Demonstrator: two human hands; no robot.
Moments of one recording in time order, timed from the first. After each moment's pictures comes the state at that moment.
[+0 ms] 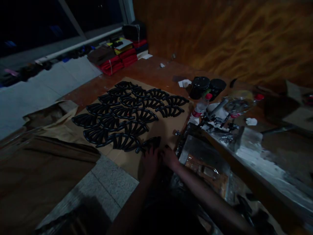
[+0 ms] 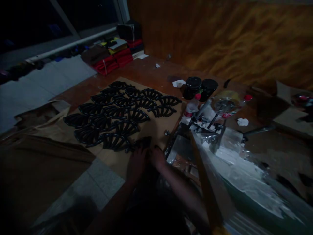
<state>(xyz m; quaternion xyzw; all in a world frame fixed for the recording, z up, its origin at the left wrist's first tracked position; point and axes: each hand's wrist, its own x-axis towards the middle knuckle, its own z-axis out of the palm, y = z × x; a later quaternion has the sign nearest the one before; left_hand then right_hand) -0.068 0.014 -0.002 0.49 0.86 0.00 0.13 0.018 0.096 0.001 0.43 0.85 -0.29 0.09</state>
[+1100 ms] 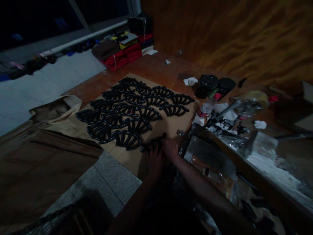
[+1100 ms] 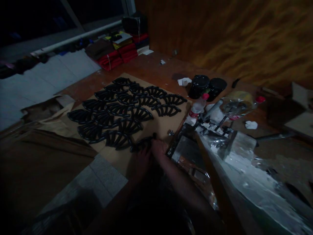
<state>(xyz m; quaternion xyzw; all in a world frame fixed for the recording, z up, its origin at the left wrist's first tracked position) -0.062 0.015 -0.005 0.48 0.85 0.05 0.18 -0.020 0.127 -0.001 0.45 0.86 -0.20 0.10</state>
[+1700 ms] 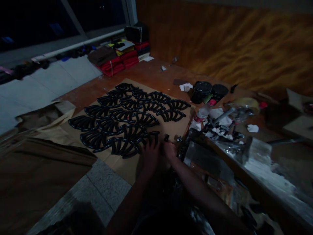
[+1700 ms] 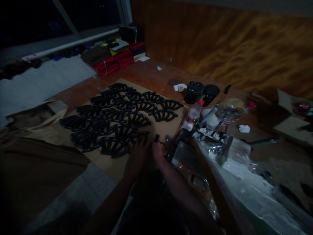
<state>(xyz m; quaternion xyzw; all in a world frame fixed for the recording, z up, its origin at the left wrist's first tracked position) -0.100 0.061 0.015 0.52 0.85 0.04 0.12 -0.028 0.149 0.005 0.51 0.83 -0.21 0.11</state>
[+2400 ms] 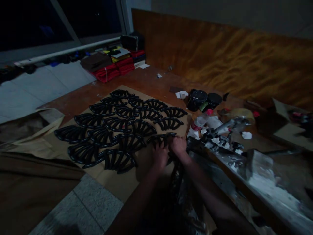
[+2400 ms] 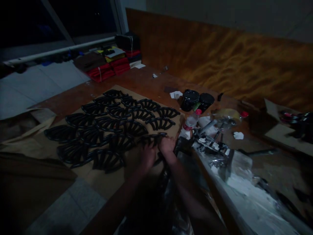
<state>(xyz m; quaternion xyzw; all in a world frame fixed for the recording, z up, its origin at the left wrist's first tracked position) -0.092 0.136 0.001 0.57 0.80 0.07 0.17 -0.016 0.227 0.036 0.58 0.81 -0.09 0.07</state>
